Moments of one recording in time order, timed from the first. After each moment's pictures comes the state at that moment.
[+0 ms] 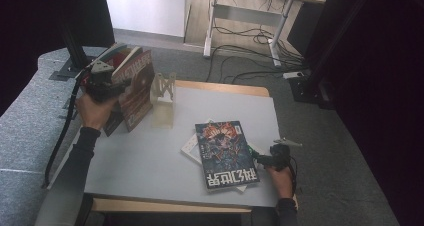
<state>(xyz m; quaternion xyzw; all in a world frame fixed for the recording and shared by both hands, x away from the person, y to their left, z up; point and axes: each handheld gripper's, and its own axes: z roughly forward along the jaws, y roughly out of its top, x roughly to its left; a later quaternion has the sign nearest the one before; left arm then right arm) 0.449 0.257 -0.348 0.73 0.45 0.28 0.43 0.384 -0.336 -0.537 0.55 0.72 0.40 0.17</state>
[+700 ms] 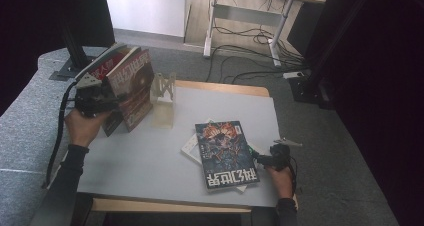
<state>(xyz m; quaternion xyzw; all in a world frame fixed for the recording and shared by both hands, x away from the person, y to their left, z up) 0.410 0.275 -0.368 0.73 0.44 0.25 0.46 0.384 -0.336 -0.537 0.55 0.72 0.40 0.16</state>
